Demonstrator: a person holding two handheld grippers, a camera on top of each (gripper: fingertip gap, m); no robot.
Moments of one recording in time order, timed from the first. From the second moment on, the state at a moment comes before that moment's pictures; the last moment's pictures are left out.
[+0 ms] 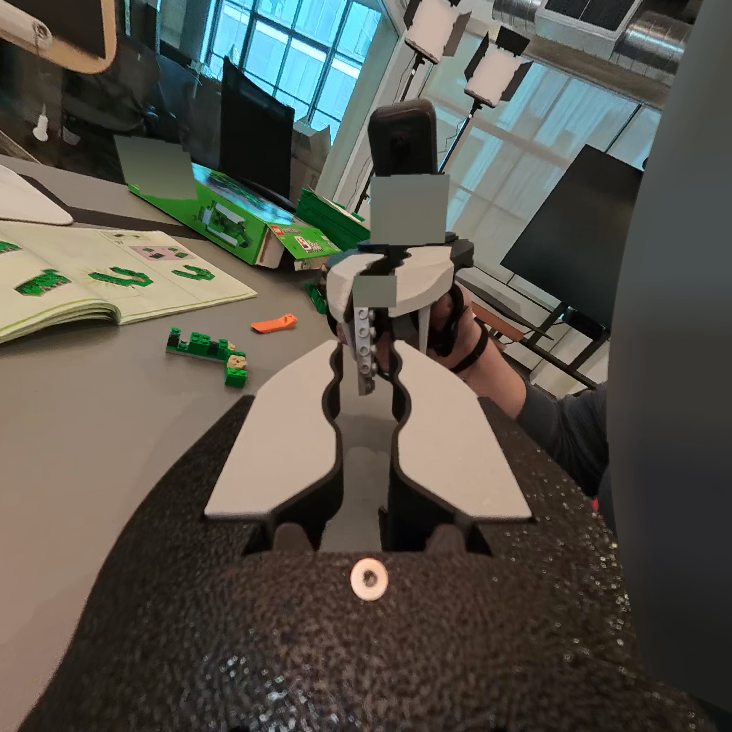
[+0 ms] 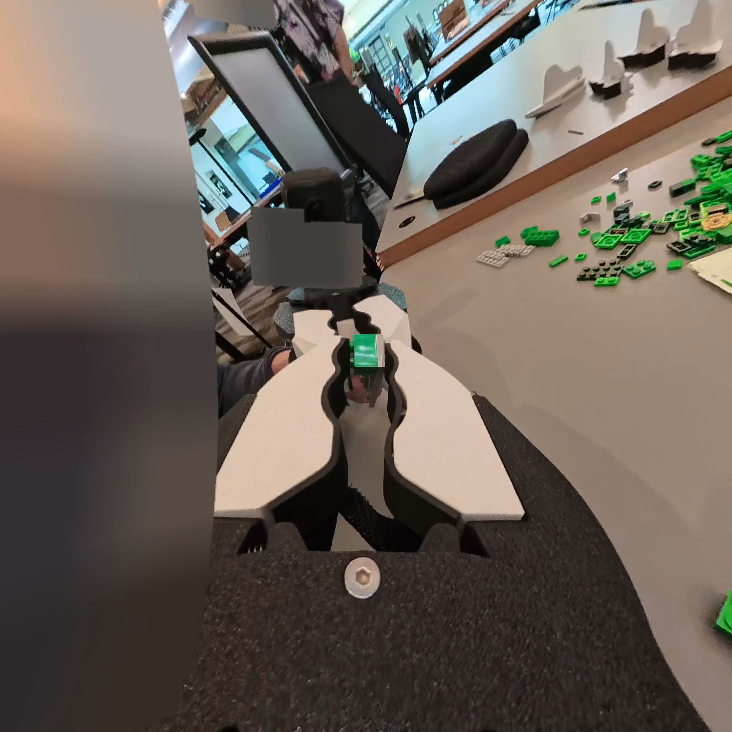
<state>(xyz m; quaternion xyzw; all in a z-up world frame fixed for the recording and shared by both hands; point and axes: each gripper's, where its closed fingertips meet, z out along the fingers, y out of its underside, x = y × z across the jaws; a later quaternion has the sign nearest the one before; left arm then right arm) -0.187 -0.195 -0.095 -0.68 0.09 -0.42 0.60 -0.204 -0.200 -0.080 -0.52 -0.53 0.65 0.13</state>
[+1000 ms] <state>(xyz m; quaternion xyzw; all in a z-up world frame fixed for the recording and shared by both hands) -0.256 -0.197 -0.100 -0.56 -0.20 -0.49 0.64 -0.132 -0.160 -0.229 -0.56 -0.75 0.31 0.16</state>
